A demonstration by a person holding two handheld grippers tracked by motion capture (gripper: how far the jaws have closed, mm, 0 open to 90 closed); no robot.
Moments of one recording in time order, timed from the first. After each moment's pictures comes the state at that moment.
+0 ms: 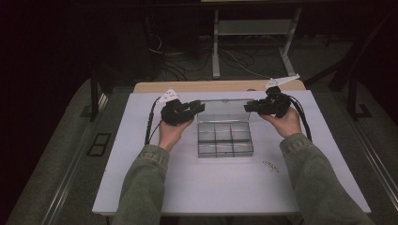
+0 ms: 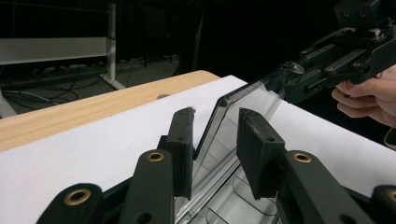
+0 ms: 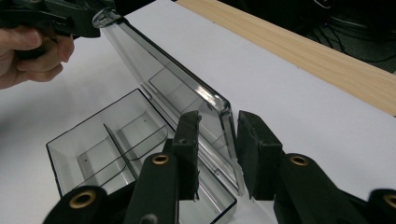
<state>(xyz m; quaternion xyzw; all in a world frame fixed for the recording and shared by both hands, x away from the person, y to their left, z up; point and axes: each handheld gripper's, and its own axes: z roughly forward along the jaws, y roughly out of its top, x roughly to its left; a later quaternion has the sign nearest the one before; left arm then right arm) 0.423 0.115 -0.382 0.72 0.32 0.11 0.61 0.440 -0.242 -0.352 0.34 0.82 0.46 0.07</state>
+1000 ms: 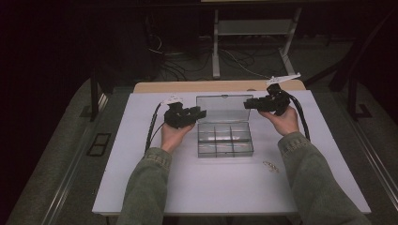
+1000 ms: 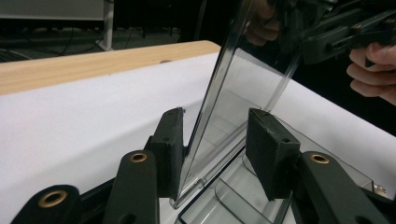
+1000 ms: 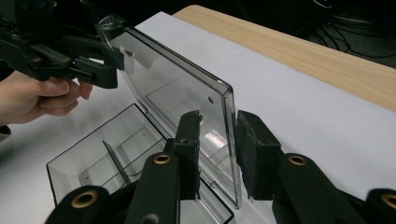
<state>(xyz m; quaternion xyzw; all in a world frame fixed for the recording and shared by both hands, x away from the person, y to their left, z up) 0.436 0.111 -0.412 0.74 0.35 0.06 0.57 0.453 -0.246 -0.359 0.36 0.80 0.48 0.05</state>
